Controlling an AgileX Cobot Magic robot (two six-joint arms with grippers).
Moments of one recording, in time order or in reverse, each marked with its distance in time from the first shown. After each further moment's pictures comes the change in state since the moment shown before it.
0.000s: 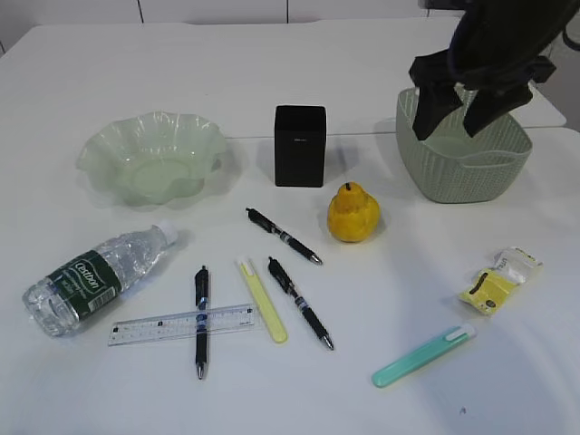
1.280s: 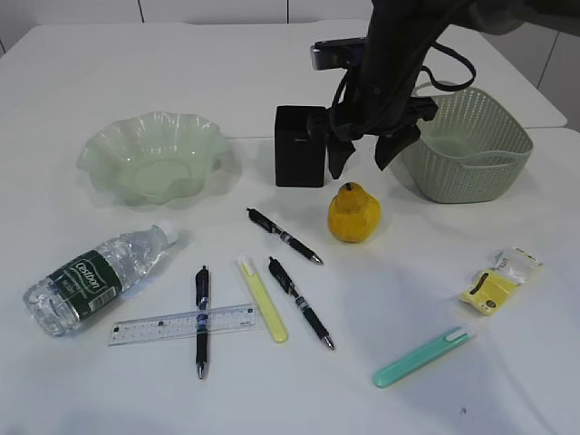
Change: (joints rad) left arm 0.000 0.110 0.000 0.000 -0.002 0.000; right arm 0.207 0.283 -0.233 -0.130 -0.002 0.189
